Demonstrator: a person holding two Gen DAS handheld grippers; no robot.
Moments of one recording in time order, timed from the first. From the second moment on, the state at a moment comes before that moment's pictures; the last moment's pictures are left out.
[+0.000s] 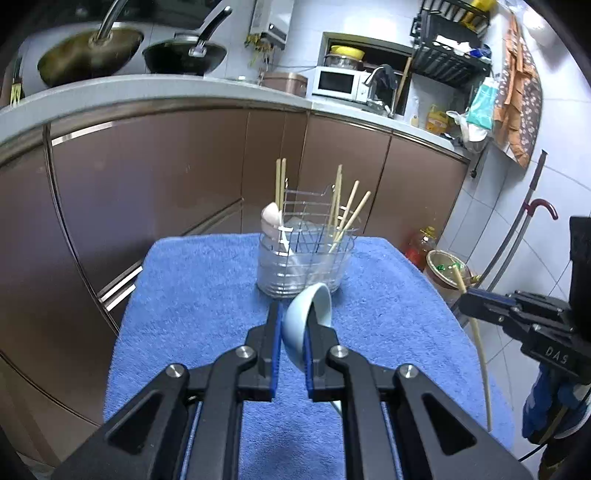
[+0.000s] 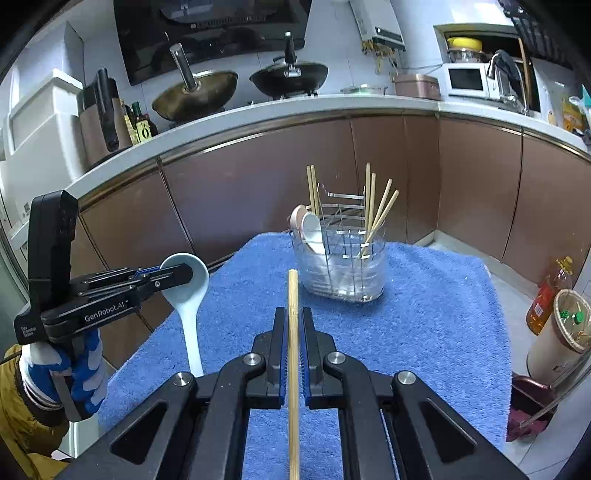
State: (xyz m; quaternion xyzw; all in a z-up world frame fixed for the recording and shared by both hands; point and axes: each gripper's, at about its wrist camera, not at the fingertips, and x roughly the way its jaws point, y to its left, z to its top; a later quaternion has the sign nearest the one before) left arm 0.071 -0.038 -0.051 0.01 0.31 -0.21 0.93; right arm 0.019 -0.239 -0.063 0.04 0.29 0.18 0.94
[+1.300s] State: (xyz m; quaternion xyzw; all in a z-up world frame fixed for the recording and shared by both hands) left arm 0.176 -0.104 0.029 0.01 0.18 -0.20 0.96; right arm 0.144 -0.262 0.031 0.10 0.06 0.16 0.98
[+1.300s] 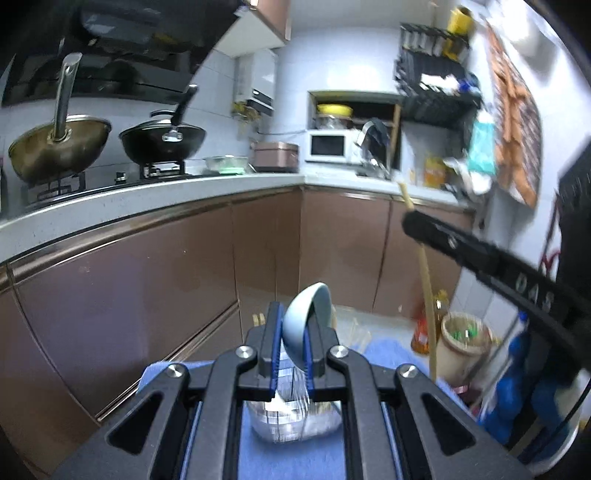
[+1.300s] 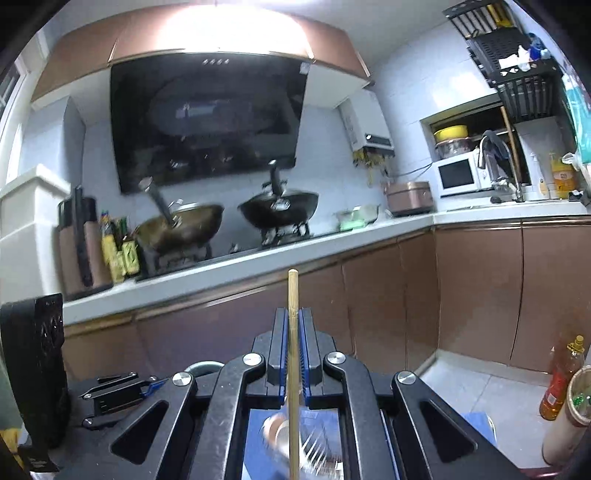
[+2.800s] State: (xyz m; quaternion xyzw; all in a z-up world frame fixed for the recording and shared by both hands) left arm 0.245 -0.153 -0.068 0.04 0.16 -0.14 0.98; right arm 0.188 -0.332 -0.102 0.13 0.22 0.07 0.96
